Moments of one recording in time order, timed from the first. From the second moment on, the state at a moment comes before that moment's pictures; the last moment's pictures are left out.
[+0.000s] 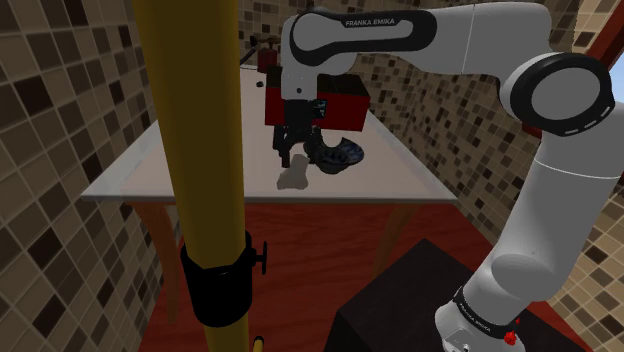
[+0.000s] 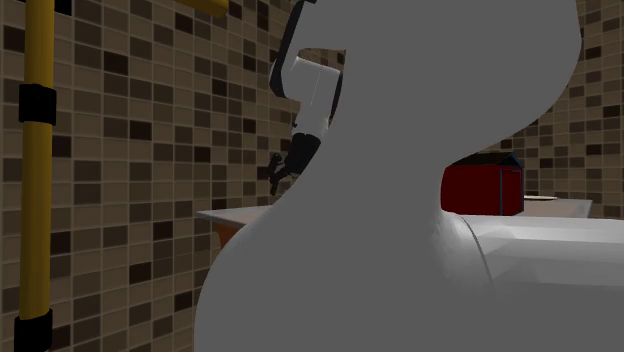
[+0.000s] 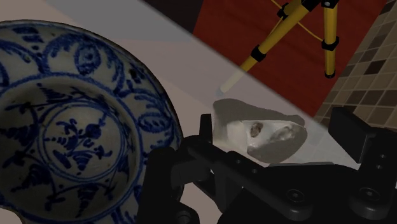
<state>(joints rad) 0.02 0.19 0.37 -1.62 0.22 1.51 0.26</state>
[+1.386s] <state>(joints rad) 0.02 0.20 0.37 -1.51 0.22 1.41 0.28</state>
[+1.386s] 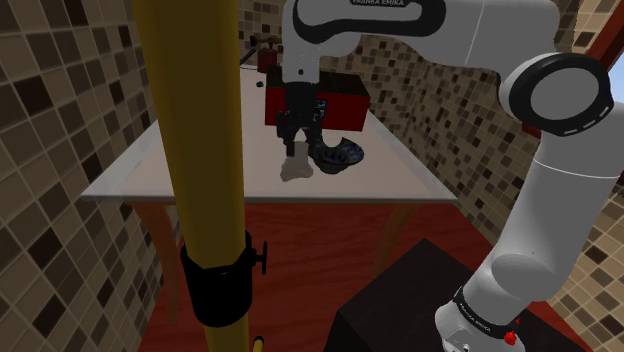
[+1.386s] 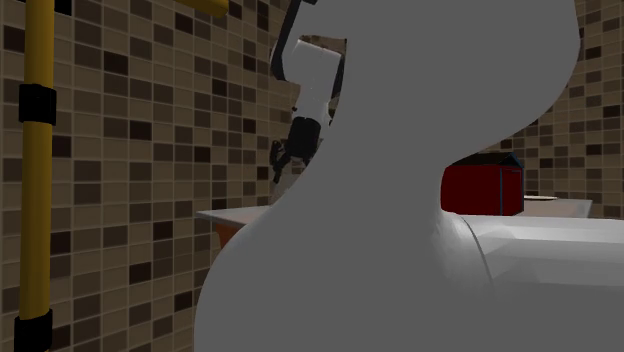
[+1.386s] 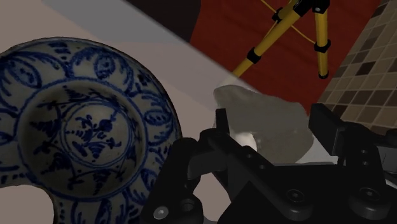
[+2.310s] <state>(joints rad) 0.04 0.25 0.38 -1.24 0.21 1.21 0.35</state>
